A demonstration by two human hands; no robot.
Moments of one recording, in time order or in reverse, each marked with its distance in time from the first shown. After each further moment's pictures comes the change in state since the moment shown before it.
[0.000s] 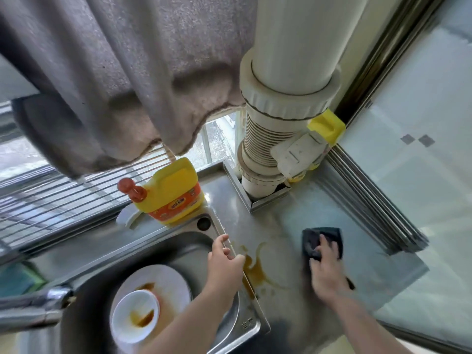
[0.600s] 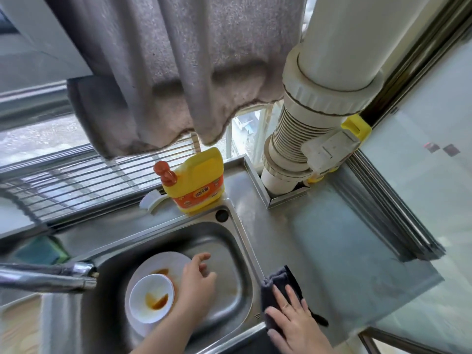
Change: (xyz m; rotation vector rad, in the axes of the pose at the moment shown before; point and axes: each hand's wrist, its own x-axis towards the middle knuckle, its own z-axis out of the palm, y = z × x) left_hand -0.003 -0.071 -0.095 0.168 0.140 0.042; right_hand -0.113 -0.004 0.072 -0.473 -0.413 -0.602
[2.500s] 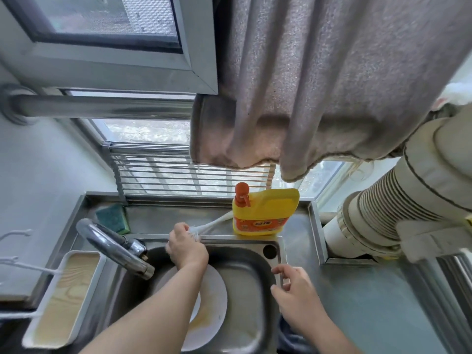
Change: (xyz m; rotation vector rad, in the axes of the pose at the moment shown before) left_hand 0.097 0.034 -0.097 0.036 0.741 -0.162; right_hand 0.150 -0.096 -0.138 0.444 0.027 0.089
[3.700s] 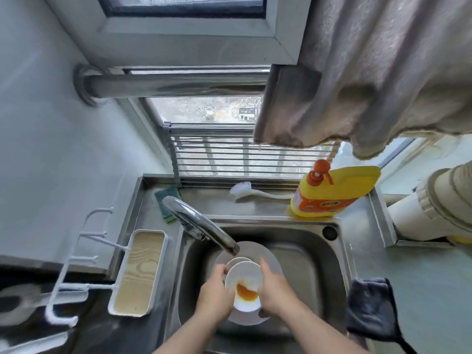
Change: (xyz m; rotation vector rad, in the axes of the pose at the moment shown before) left_hand -0.033 -0.139 -0.103 0.085 -0.647 -0.100; right_hand 0.009 -0.077 0.190 -0.282 -0.413 0.265
